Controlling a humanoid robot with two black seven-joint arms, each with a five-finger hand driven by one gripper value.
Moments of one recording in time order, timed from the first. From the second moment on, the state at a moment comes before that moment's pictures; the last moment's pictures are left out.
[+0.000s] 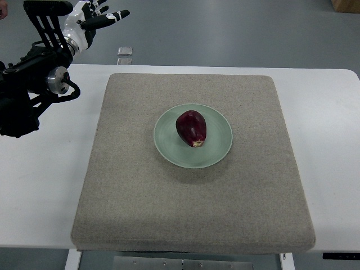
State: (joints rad) left arm -1.14 0.35 -0.32 -0.60 -0.04 0.09 -0.31; right arm 0.00 0.00 -0.05 0.13 -0.01 0.18 0.11
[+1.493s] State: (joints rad) left arm -1.02 0.22 -0.62 -0.38 -0.21 -0.21 -0.18; right arm 0.00 0.00 -0.05 0.13 -0.01 0.18 0.11
